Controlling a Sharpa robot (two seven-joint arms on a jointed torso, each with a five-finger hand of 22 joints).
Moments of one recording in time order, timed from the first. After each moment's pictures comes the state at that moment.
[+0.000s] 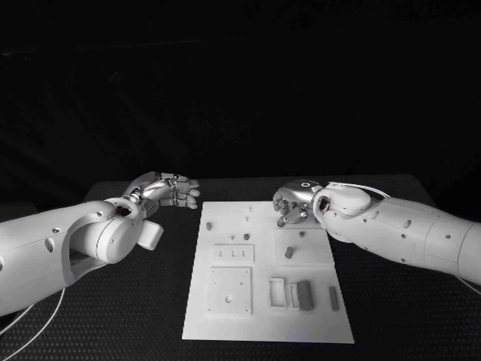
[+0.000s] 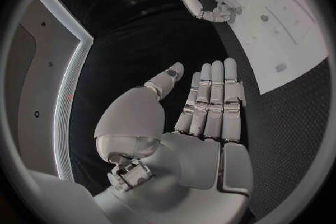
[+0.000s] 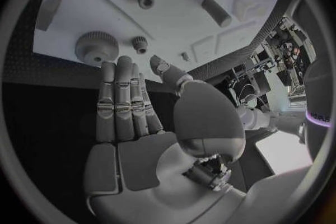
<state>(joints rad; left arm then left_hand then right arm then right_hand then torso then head) 1.28 -0.85 -0.12 1.47 -0.16 -0.31 0.18 1.03 -0.03 0.51 -0.27 0.07 0.84 0.17 0.33 0.54 1.14 0.12 0.17 0.24 1.00 0.09 0.42 0.76 0.04 0.99 -0.01 0.24 0.73 1.21 -0.59 -0.11 1.06 -1.66 -0.21 0.05 1.12 -0.11 0.60 -0.29 0.07 0.86 0.16 0.36 0.48 1.20 0.11 0.13 0.14 1.20 -0.01 0.66 0.69 0.25 1.09 0.08 0.46 1.31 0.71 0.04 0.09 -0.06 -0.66</state>
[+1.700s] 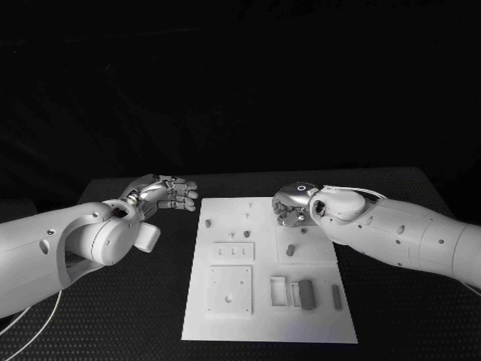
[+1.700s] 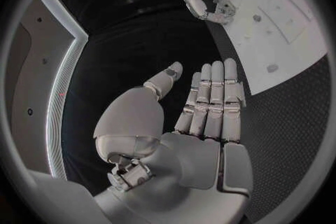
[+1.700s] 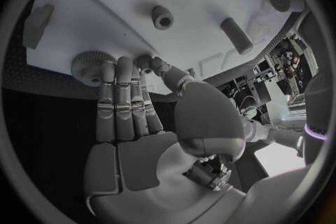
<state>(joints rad) 1.29 -0.86 -0.12 1.48 -0.15 -0.29 0.17 1.02 -0.04 0.51 -0.26 0.07 0.84 0.17 0.32 0.54 1.14 0.12 0.16 0.26 1.00 0.09 0.41 0.77 0.03 0.99 -0.02 0.24 0.74 1.21 -0.58 -0.11 1.05 -1.77 -0.21 0.02 1.16 -0.11 0.61 -0.29 0.07 0.90 0.15 0.35 0.48 1.21 0.10 0.11 0.15 1.20 -0.01 0.67 0.73 0.25 1.08 0.08 0.50 1.31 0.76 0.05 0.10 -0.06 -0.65</state>
